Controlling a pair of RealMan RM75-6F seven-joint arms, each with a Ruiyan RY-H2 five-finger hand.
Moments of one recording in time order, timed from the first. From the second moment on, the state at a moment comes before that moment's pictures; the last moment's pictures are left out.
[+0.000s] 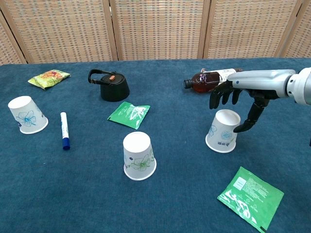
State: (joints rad) left arm -0.09 -1.09 -0.08 -1.83 1.33 1.43 0.33; right arm 0.75 -1.35 0.19 -1.56 -1.17 0.71 -0.18
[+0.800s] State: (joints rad) left arm -0.08 -1.07 -0.07 -1.83 1.33 1.44 0.30; right arm 0.78 -1.25 0.25 -1.82 -1.20 0.78 -0.10
